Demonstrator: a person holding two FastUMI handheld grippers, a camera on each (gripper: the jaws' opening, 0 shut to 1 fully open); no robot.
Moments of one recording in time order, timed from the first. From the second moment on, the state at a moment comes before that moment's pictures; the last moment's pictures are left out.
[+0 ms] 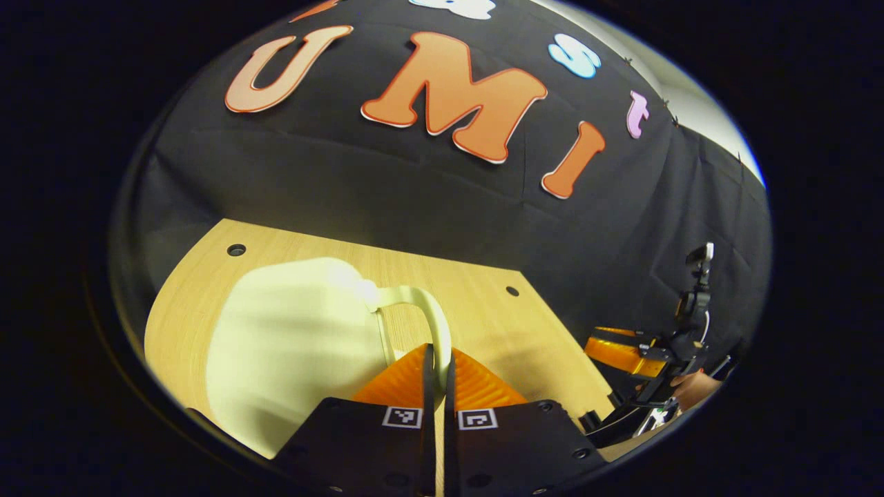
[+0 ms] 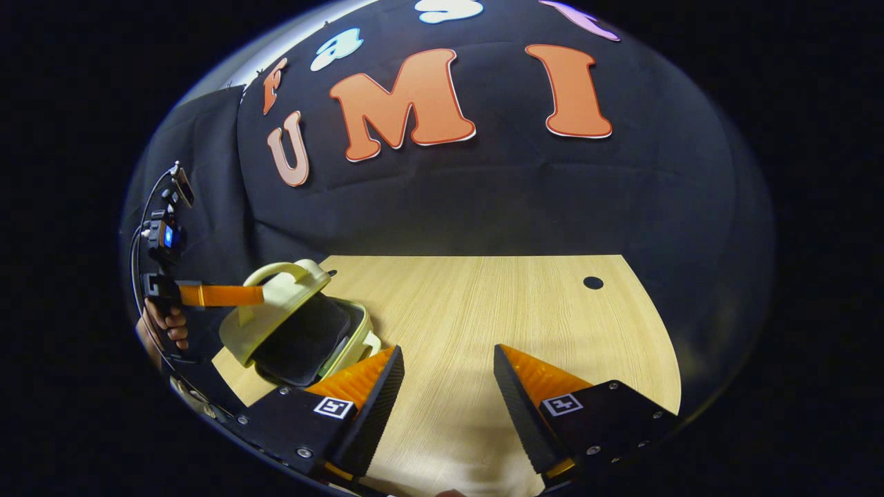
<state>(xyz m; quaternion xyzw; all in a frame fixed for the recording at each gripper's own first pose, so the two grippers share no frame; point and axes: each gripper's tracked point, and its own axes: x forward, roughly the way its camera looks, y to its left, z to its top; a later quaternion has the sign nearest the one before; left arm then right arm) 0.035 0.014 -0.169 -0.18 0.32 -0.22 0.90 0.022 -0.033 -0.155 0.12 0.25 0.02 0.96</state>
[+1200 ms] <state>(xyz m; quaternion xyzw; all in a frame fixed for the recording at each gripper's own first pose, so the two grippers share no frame) 0.067 -0.076 -0.159 0.04 0.22 -0.18 0.96 0.017 -0.076 -0.113 0.06 0.16 0.01 0.98</state>
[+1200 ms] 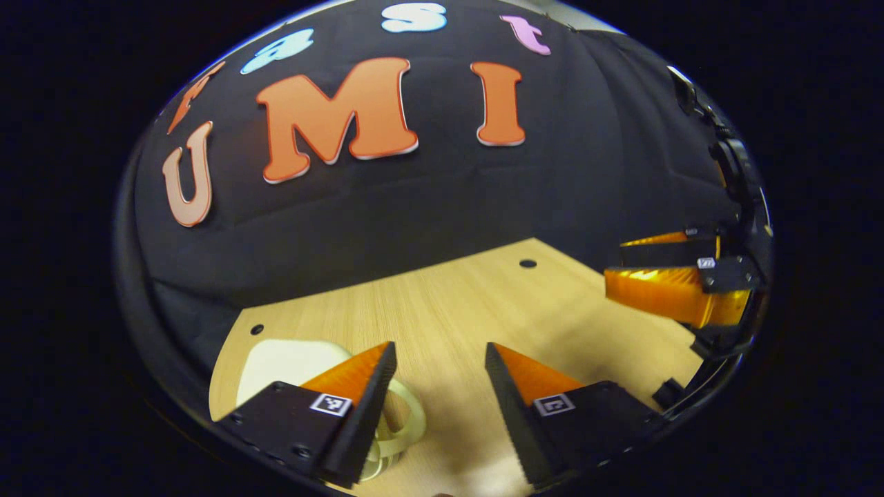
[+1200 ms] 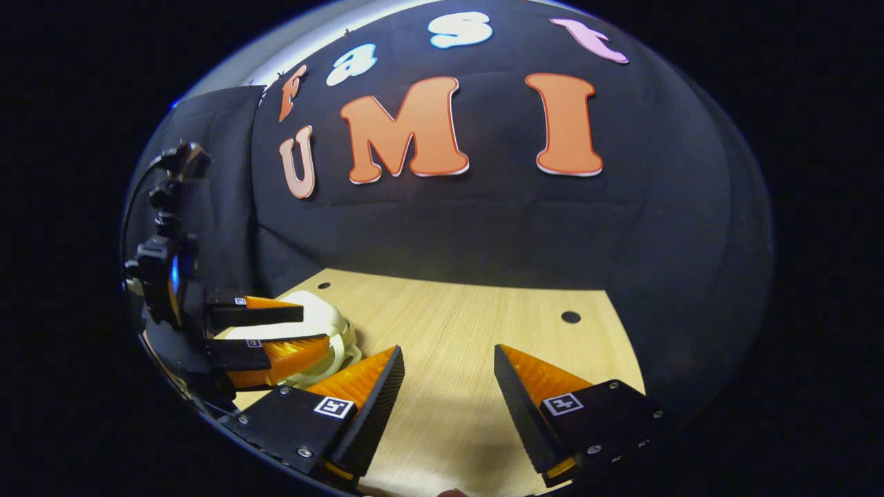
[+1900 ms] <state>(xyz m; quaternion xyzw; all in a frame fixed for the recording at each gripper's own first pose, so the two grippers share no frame) 0.060 -0.047 -0.055 -0.05 0.06 -0.09 0.99 0.032 -0.053 -0.024 0.03 0.01 0.01 1.00</state>
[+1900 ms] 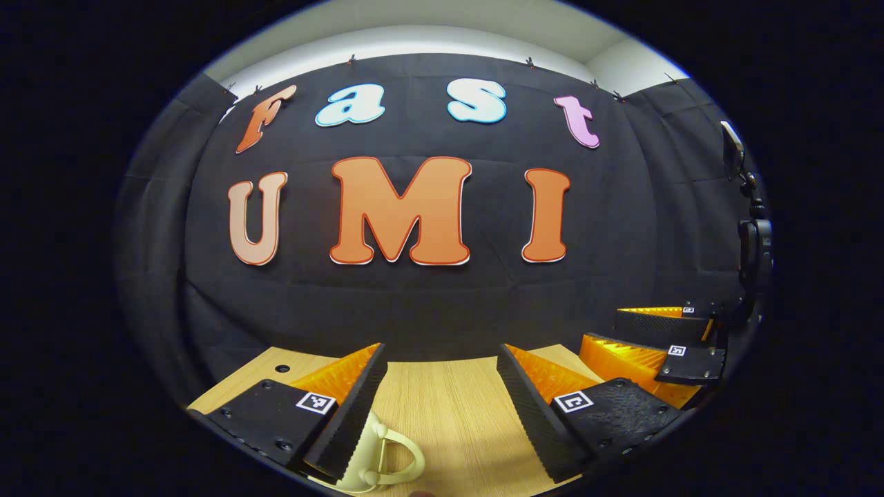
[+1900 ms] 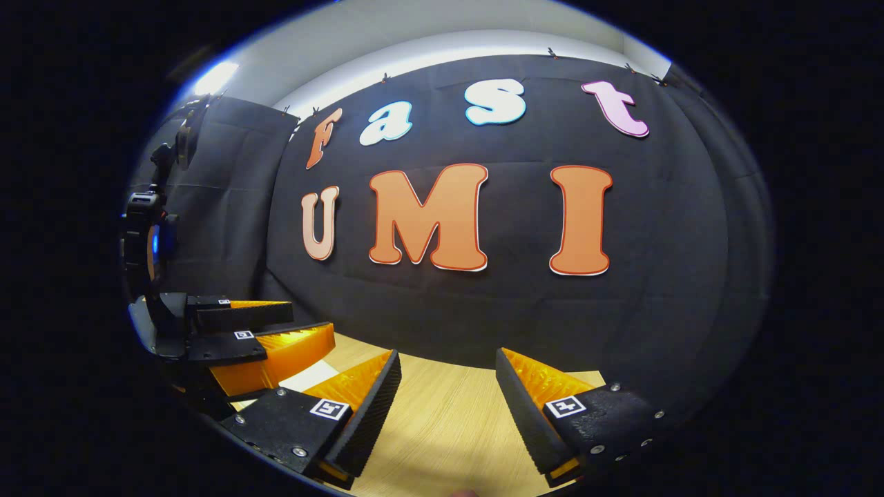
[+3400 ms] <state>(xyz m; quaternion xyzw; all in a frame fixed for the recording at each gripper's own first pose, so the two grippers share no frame) 0.055 -0.031 -0.054 -0.03 0.03 -0.03 1.00 0.001 -0.071 -0.009 0.01 -0.05 -0.03 1.00</state>
